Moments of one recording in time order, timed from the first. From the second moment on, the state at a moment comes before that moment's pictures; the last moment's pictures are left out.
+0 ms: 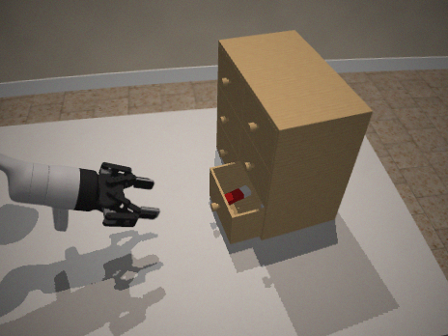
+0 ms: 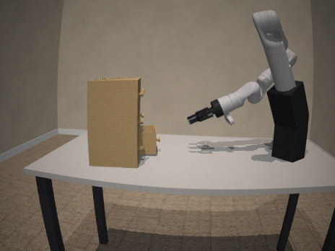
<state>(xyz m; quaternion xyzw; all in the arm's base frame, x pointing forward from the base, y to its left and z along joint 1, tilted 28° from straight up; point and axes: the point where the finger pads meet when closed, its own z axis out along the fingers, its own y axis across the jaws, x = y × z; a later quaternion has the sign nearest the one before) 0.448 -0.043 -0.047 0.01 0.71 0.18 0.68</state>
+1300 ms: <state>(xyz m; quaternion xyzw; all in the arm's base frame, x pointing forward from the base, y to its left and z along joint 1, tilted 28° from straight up) 0.504 -0.032 -0.068 0.00 0.68 0.18 0.72</state>
